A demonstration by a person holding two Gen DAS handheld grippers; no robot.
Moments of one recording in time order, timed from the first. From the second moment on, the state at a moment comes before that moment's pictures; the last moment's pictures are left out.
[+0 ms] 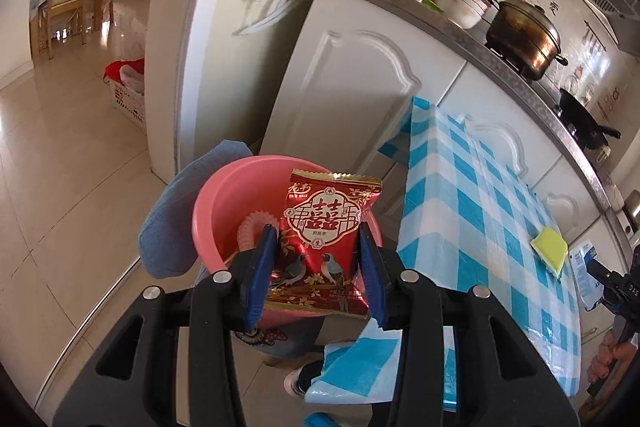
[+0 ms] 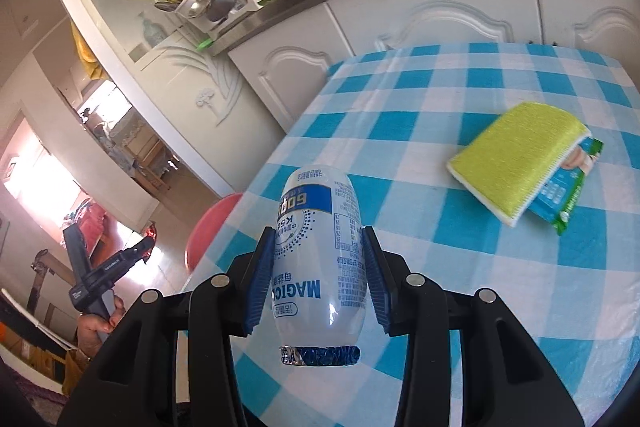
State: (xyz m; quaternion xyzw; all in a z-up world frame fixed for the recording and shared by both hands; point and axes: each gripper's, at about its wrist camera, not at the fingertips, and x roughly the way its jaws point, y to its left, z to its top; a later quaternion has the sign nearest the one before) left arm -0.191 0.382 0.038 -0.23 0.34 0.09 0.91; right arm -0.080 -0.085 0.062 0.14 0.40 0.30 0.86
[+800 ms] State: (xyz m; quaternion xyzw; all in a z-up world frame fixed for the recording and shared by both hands) left arm -0.158 0.398 0.007 -0.27 0.35 0.08 0.90; right arm -0.037 0.187 0.074 0.00 0.43 0.44 0.79
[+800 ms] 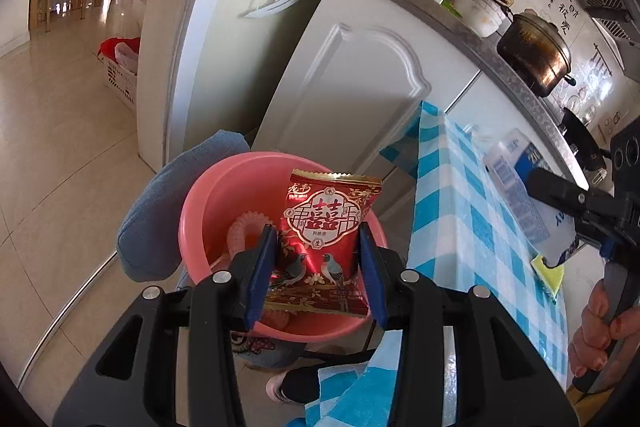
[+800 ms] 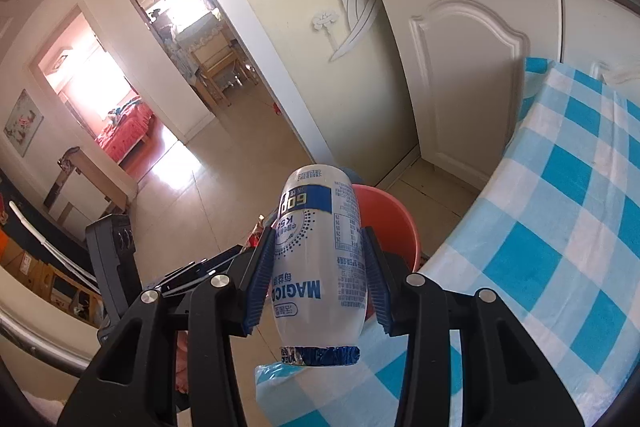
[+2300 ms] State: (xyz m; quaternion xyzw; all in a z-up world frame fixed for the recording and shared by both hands) left arm -0.152 0.358 0.001 -0.22 0.38 0.12 0.89; right arm -0.052 0.069 0.040 0.08 0.35 0.33 0.87
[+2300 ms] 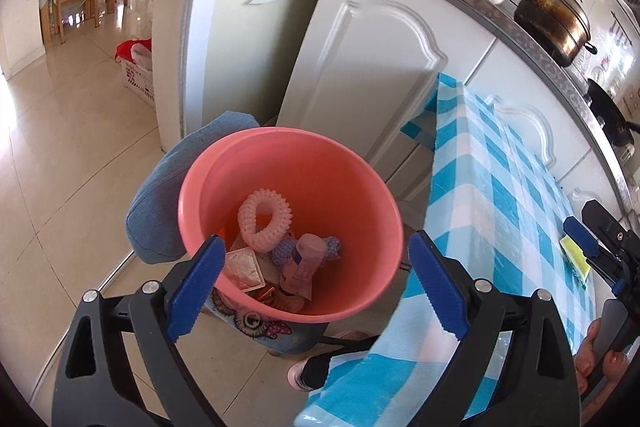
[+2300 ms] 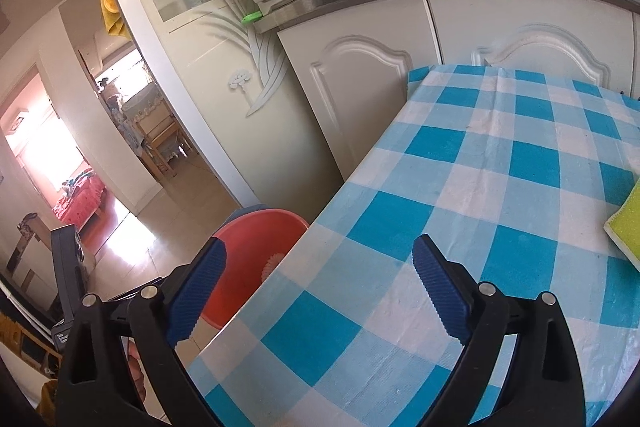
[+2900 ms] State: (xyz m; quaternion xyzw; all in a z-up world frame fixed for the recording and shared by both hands) left arm -0.135 0.273 0.027 -0.12 0.40 0.09 0.91; right arm -0.066 -0.007 0.032 0.13 0.32 0.33 0.88
